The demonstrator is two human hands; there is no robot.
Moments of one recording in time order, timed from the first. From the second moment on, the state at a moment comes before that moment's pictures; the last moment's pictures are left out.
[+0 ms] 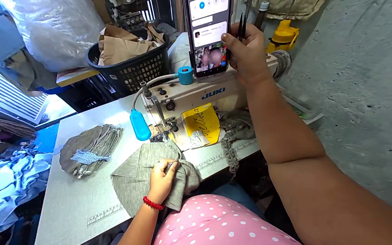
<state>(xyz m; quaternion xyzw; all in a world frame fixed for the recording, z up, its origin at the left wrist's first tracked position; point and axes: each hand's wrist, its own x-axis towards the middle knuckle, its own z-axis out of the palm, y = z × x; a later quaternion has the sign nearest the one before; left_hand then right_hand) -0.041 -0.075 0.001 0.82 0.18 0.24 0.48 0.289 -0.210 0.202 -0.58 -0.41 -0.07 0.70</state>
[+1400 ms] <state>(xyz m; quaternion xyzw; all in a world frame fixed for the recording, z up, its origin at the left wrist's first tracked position) -0.043 -0.073 0.002 0.78 0.19 0.26 0.54 0.154 -0.230 0.111 -0.71 -0.43 -0.07 0.55</state>
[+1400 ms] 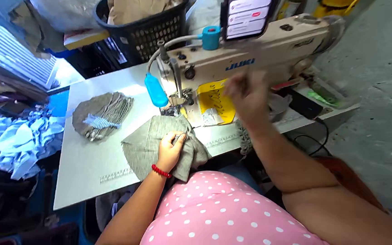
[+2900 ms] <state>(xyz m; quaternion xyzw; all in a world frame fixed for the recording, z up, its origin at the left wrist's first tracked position) -0.039 -0.061 0.008 0.79 0.20 0.24 0.53 0.063 -0.209 0.020 -0.60 -0.25 0.48 0.59</state>
